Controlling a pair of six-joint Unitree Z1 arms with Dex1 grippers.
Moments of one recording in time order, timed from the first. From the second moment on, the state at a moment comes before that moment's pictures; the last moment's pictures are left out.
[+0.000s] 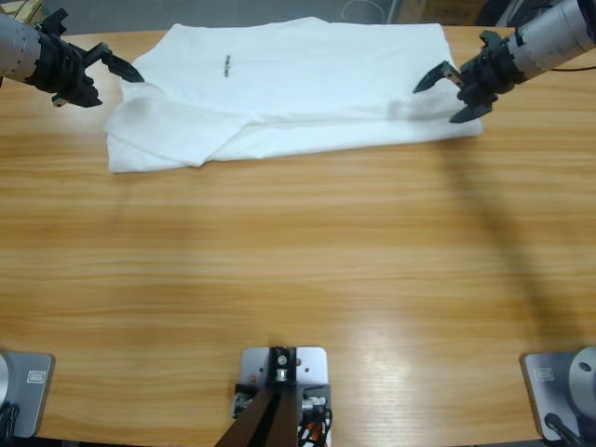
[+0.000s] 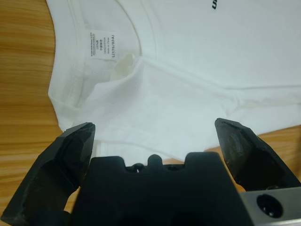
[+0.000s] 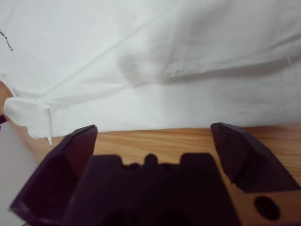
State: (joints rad) arm 0 -0.22 1.81 -1.18 0.41 -0.20 -0.45; arm 1 0.09 2.01 -1.35 0.59 0.49 0.46
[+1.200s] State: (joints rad) arm 0 -0.22 1.81 -1.18 0.44 -0.20 -0.43; arm 1 0.09 2.17 -1.53 0.57 0.52 0.46
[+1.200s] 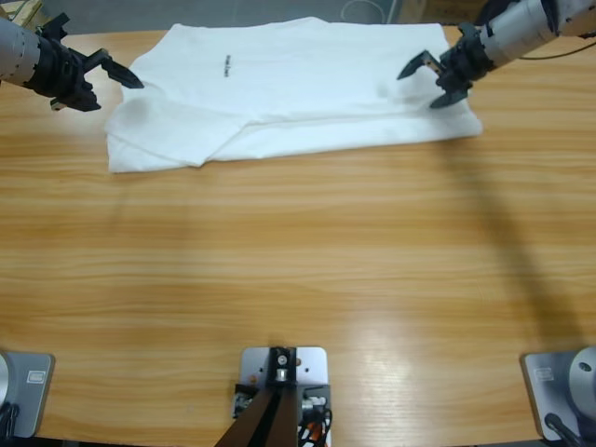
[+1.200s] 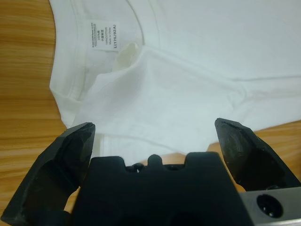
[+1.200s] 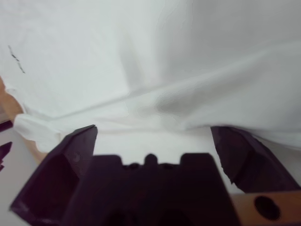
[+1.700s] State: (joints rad) arm 0 -0.22 1.81 -1.18 0.45 -0.20 -0.42; arm 1 0.09 2.25 -1.74 0.67 0.52 0.45
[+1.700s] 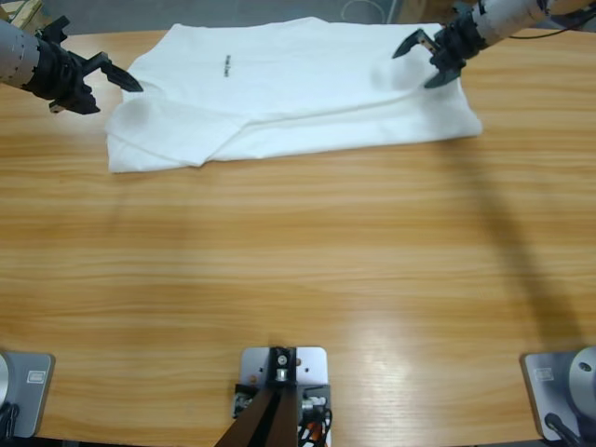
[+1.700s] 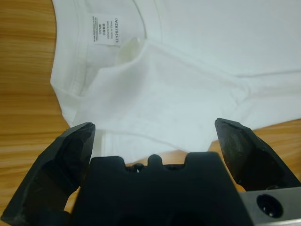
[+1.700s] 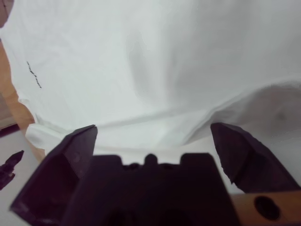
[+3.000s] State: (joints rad) arm 0 -0.26 1.79 -1.19 0.50 -0.20 -0.38; arm 1 0.47 2.31 -1.99 0.82 0.62 0.39
